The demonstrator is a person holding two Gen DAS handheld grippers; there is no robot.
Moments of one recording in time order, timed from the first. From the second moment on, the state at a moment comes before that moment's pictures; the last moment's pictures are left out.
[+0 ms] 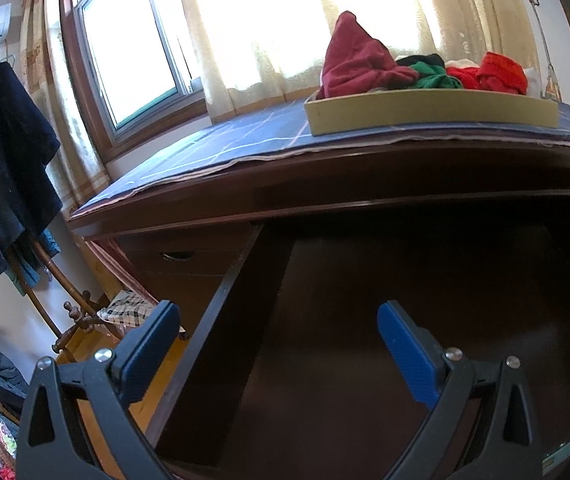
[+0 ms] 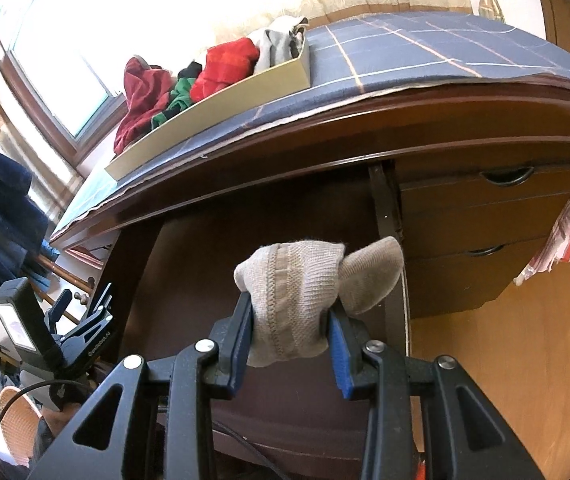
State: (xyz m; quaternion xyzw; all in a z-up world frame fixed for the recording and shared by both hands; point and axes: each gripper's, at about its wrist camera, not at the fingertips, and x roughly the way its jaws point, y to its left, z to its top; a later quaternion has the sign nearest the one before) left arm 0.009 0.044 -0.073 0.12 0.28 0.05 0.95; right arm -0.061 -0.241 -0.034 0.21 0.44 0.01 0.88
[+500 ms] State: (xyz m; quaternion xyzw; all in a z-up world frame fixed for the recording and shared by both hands) left arm 0.003 0.047 -0.072 0.11 0.28 0.03 0.95; right arm -0.065 -0.229 -0.011 0.18 0.41 0.01 0.89
